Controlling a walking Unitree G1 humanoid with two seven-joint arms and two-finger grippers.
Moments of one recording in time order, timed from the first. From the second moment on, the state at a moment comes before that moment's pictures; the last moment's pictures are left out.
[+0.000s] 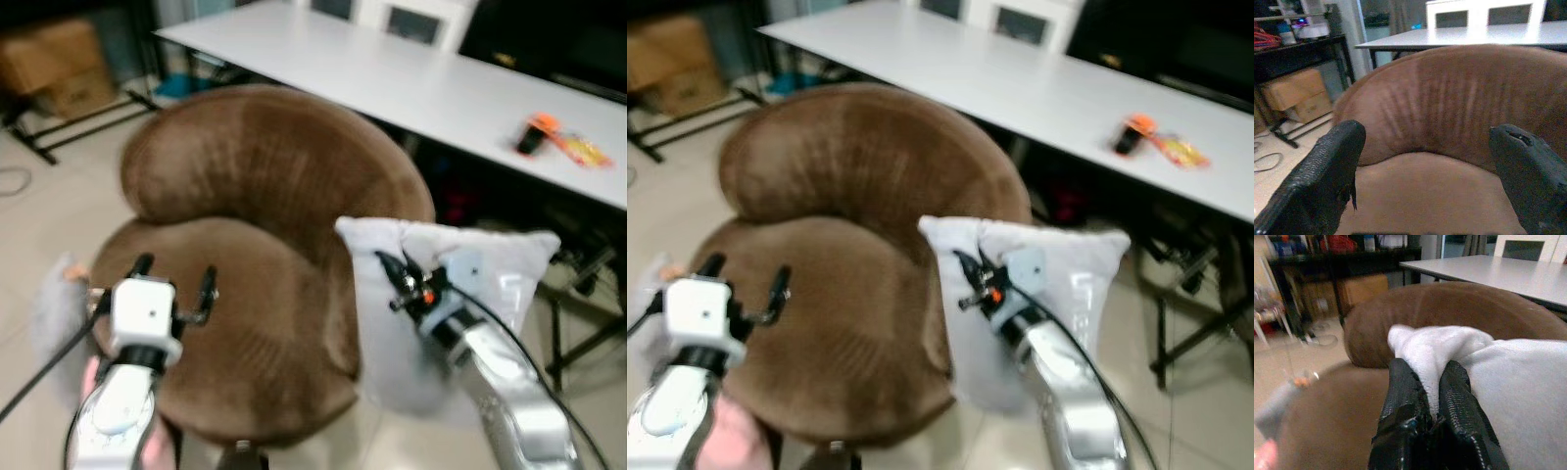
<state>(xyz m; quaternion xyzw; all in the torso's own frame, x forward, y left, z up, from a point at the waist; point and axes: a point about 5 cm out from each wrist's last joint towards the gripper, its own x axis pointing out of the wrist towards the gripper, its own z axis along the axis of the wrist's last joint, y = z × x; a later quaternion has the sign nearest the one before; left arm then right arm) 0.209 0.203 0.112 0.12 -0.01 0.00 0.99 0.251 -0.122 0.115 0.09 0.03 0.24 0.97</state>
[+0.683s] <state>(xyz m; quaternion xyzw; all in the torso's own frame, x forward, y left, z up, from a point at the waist) 0.213 0.201 0.123 0.13 -0.02 -0.01 0.99 0.241 -0.129 0.100 0.09 0.07 0.21 0.97</state>
